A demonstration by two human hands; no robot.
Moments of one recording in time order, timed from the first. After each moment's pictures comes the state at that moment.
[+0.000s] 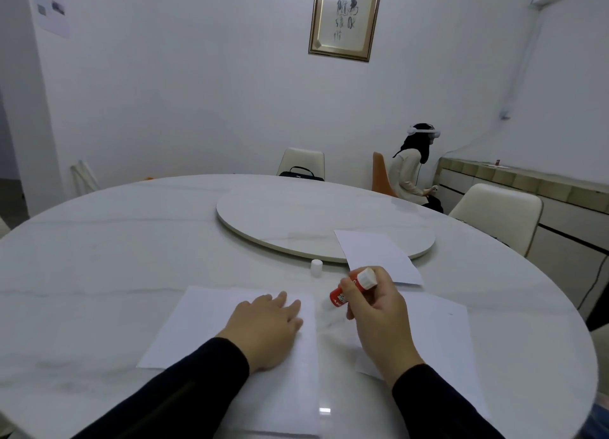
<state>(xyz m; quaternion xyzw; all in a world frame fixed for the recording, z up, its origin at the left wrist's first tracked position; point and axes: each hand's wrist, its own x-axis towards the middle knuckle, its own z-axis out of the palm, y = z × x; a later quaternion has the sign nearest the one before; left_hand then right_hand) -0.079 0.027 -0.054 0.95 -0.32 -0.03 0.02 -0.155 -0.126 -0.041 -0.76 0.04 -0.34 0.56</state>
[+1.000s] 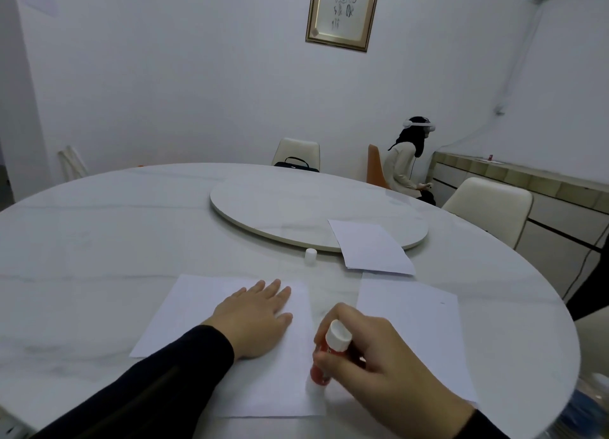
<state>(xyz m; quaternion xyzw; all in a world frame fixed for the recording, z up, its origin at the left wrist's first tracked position) -0.076 0.034 -0.058 0.94 -0.32 -0.07 0.07 -0.228 -0.108 -0.022 -0.90 -0.11 -0.10 0.42</state>
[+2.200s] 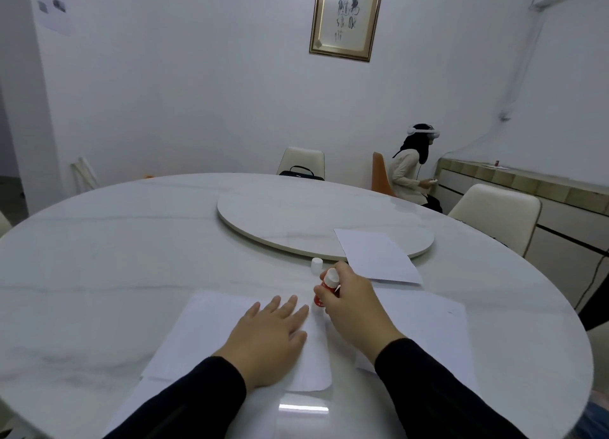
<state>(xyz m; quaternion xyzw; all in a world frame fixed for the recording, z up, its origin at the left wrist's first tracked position) -0.095 0.029 -0.064 0.94 -0.34 -0.03 0.08 -0.132 -0.116 -0.032 -0.89 0.07 -0.20 0.39</state>
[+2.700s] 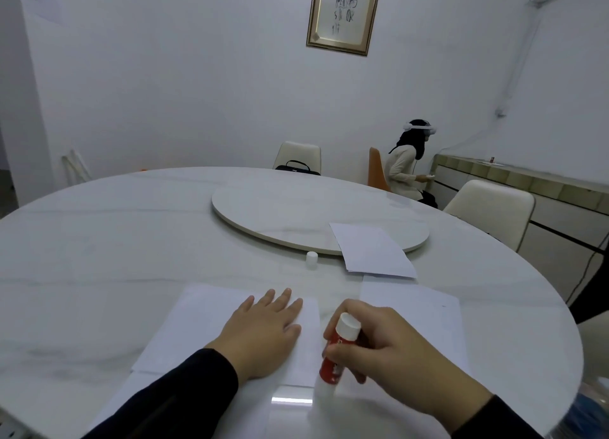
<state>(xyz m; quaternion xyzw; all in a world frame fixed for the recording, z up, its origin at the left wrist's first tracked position) -0.094 0.028 -0.065 0.93 -0.34 -0.05 0.08 -0.220 -0.120 -0.008 -0.90 -0.04 -0.03 0.44</state>
